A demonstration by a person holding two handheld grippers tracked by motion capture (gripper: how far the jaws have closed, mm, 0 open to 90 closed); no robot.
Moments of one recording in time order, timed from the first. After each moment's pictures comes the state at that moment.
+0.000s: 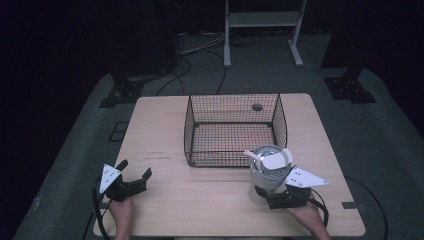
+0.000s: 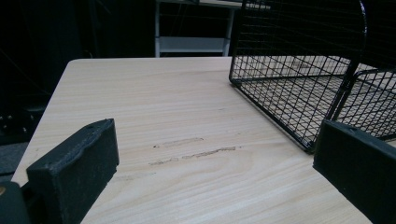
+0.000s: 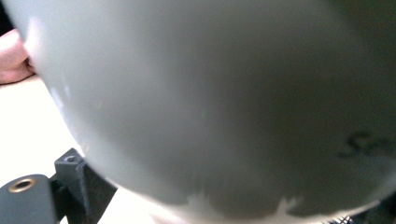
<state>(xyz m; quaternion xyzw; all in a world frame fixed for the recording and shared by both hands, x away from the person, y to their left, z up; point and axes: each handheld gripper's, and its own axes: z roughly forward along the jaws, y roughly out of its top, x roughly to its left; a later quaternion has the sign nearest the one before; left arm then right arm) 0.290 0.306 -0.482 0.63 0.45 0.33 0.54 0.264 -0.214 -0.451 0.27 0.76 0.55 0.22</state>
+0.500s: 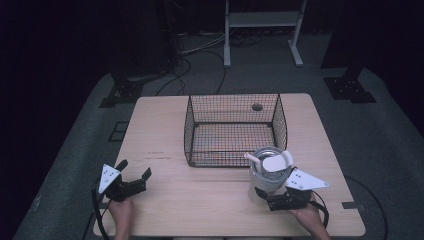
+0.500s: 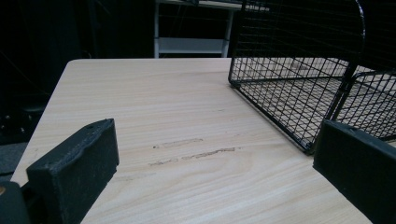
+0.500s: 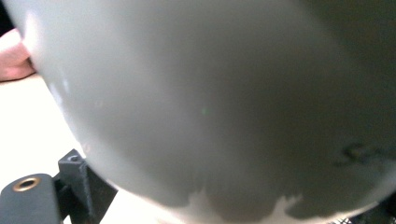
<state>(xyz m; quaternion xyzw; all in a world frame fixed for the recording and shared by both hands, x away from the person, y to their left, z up) 0.289 0.308 -0.482 0.63 0.45 0.32 0.54 0.259 -0.214 -0.450 0.26 0.76 0.55 0.22</state>
